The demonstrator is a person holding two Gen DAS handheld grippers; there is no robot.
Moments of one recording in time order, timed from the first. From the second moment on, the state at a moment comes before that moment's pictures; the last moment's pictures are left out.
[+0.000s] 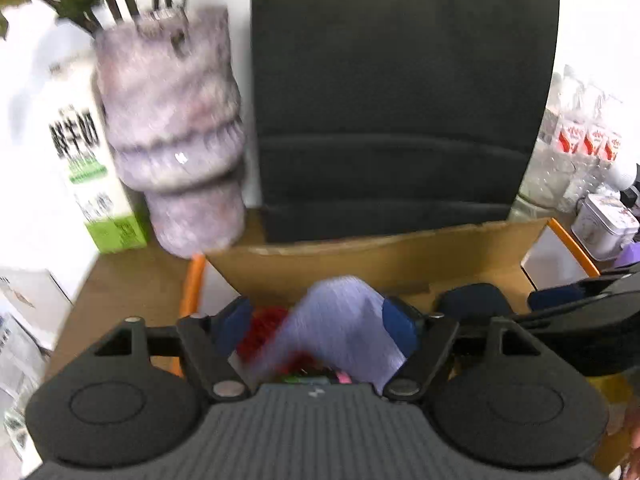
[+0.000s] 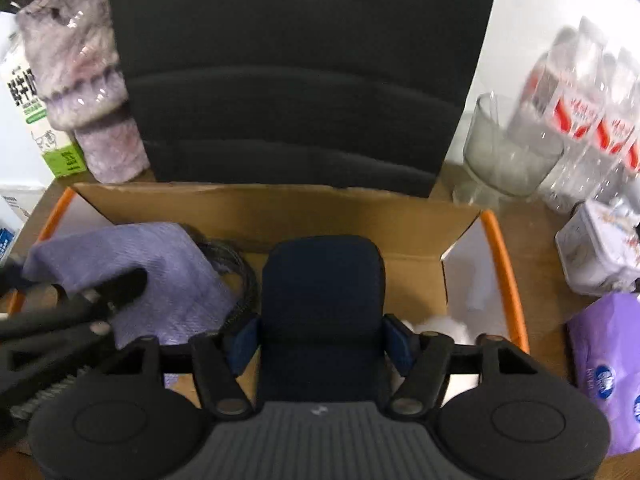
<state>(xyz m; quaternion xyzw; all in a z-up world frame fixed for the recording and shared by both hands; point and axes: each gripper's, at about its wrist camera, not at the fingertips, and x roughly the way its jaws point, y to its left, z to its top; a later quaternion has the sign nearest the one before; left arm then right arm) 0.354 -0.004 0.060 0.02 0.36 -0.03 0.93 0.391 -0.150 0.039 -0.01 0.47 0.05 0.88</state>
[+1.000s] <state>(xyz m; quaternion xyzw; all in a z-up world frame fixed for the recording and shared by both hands) 0.016 -0.019 0.082 -0.03 0.25 -0.02 0.97 0.070 -0.202 0.074 -0.09 0.25 0.12 0.96</state>
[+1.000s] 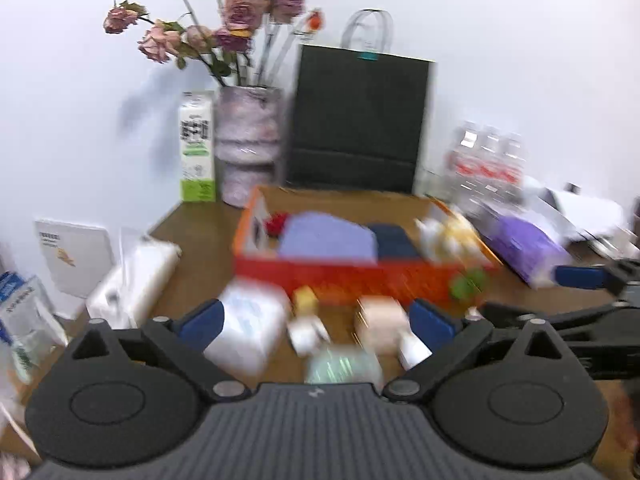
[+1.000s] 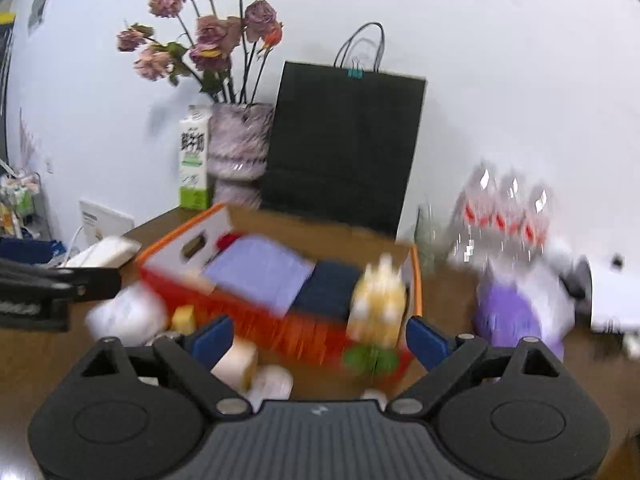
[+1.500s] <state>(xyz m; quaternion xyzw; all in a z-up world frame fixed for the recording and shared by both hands) -0.056 -0.032 0.010 -0.01 0.25 -0.01 0.97 -0.050 -0.226 -0.009 0.01 0.30 0.13 0.95</state>
